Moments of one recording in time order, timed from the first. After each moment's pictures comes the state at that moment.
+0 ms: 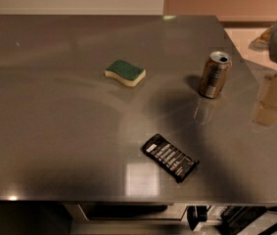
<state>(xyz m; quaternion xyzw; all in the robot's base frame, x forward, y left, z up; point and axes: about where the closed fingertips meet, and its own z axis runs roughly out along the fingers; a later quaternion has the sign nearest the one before) 0.438 -0.217 0.976 -0.60 0.78 -0.03 0.16</state>
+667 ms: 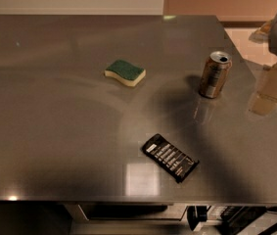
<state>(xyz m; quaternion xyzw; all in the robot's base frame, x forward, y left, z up) 0.459 -0.220 0.980 -0.60 0.78 -0.04 0.19</state>
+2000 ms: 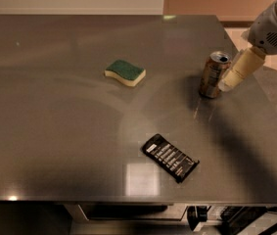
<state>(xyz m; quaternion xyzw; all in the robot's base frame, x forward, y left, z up) 0.572 -0.239 0.941 -0.49 0.83 0.02 0.26</state>
